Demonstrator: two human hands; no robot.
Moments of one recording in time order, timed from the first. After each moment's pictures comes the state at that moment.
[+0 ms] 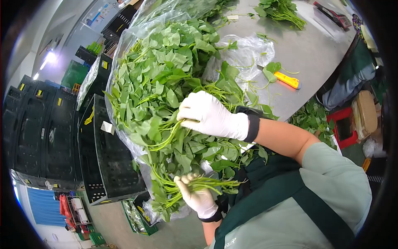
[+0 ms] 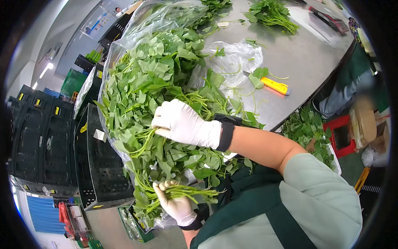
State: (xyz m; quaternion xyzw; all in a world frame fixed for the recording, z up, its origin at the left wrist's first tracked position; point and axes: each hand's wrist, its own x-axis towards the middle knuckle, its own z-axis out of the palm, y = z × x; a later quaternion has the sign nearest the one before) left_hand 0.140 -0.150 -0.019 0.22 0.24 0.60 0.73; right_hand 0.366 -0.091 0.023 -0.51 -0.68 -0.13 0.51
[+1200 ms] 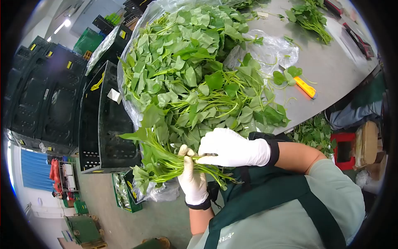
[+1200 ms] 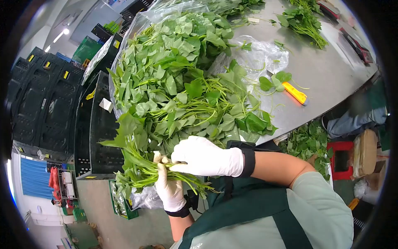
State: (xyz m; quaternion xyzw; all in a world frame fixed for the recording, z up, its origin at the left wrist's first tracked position) left_hand 0.137 -0.139 -0.005 0.33 0.28 0.54 0.72; right_hand 0.305 -0.153 0.012 -0.49 -0.75 0.20 0.40
